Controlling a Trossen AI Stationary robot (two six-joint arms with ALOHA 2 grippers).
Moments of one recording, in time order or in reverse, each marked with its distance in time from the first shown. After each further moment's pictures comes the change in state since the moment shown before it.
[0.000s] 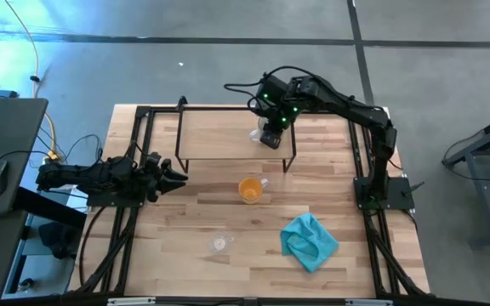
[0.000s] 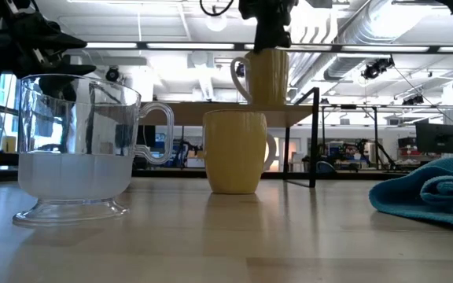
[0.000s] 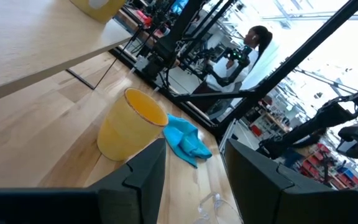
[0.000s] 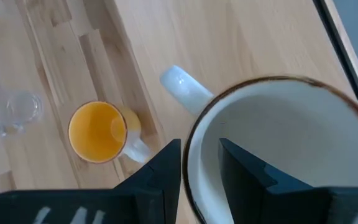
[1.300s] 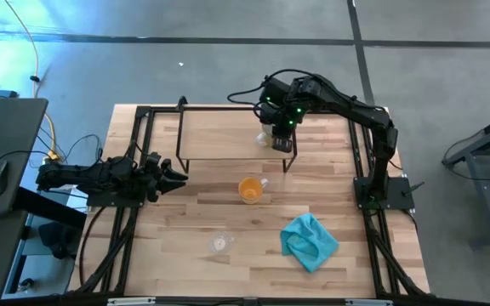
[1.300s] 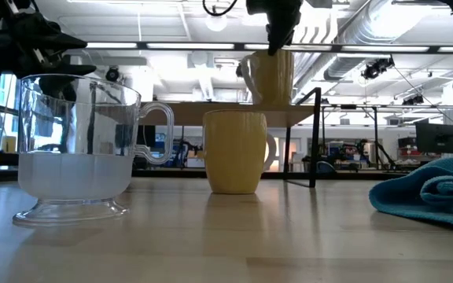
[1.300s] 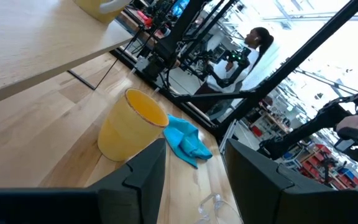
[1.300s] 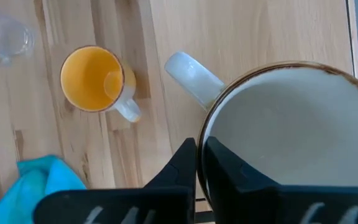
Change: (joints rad) left arm 0.000 0.000 0.000 0.000 -0.003 -0.003; right arm 0.003 -0.002 0.004 -0.132 -0.003 -0.243
